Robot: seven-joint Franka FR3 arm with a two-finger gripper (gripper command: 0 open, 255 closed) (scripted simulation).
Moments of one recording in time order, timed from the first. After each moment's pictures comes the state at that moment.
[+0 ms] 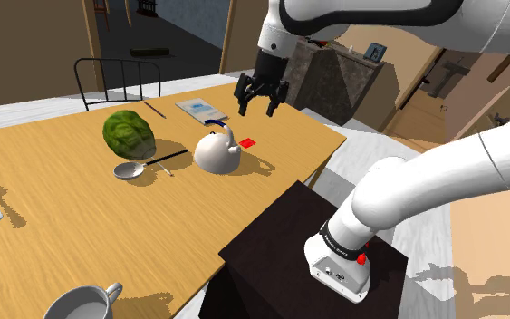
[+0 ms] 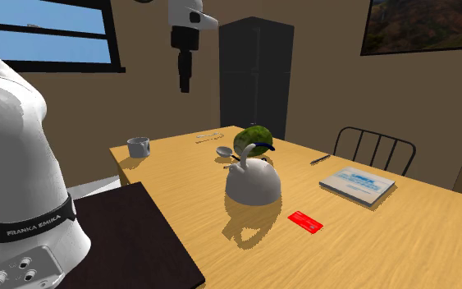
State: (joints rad) arm -0.04 -0.53 0.12 -2.39 0.16 1.80 0.39
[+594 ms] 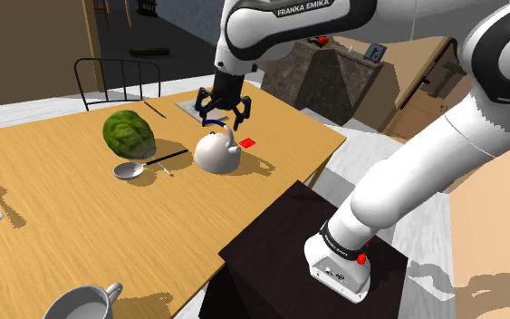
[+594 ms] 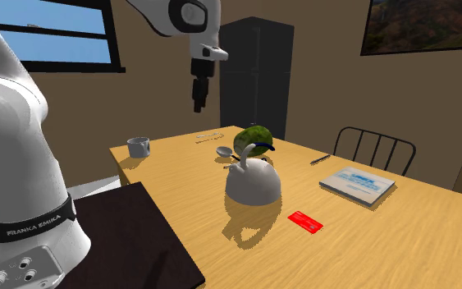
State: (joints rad) arm -0.07 -0.22 0.25 -2.28 0.18 2.01 0.77
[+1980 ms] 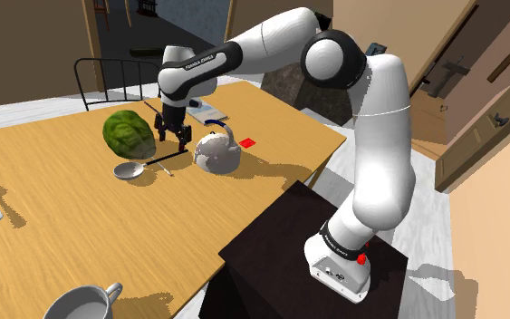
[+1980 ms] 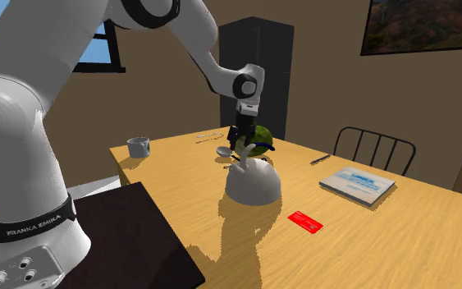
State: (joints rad) arm 0.00 0.63 0.18 -1.66 0.04 2.18 1.54
